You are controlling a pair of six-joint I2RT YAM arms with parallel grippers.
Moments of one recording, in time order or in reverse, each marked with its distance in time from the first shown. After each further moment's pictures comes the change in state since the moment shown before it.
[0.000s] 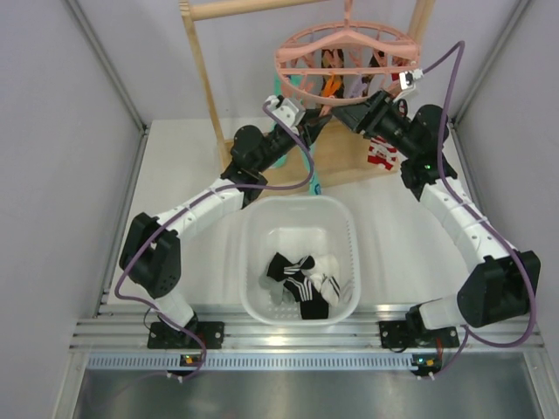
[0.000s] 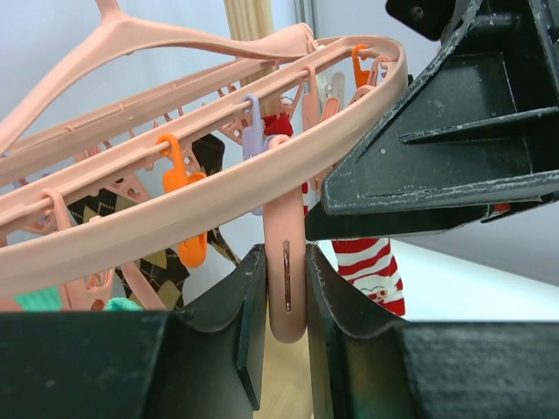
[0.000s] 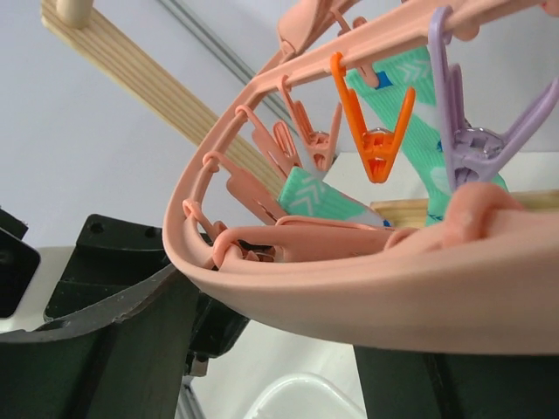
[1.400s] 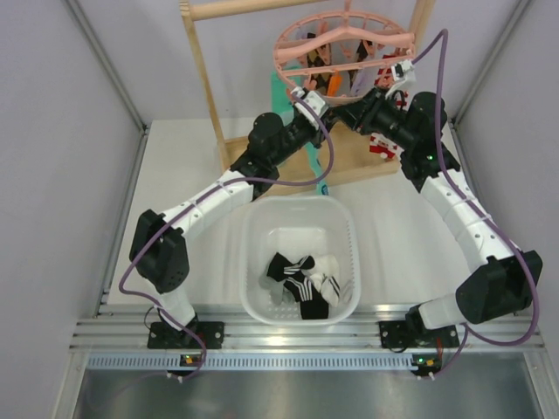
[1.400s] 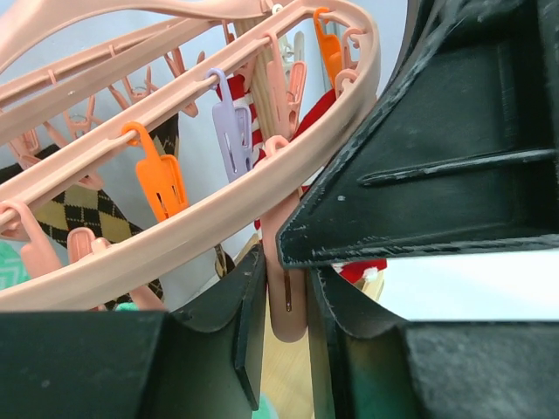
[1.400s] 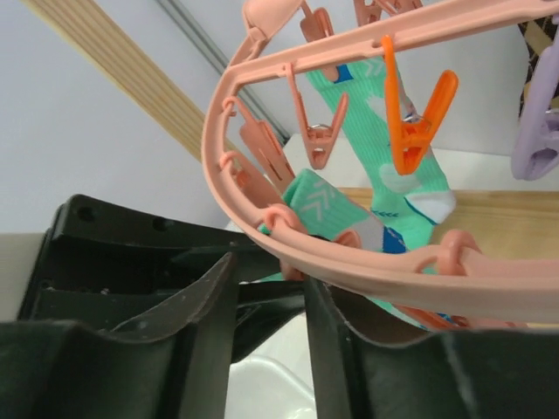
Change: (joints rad) left arm -0.058 0.065 0.186 -0.282 -0.100 0.122; right arm 0.033 0.024 0.142 -0.224 0.049 -0.225
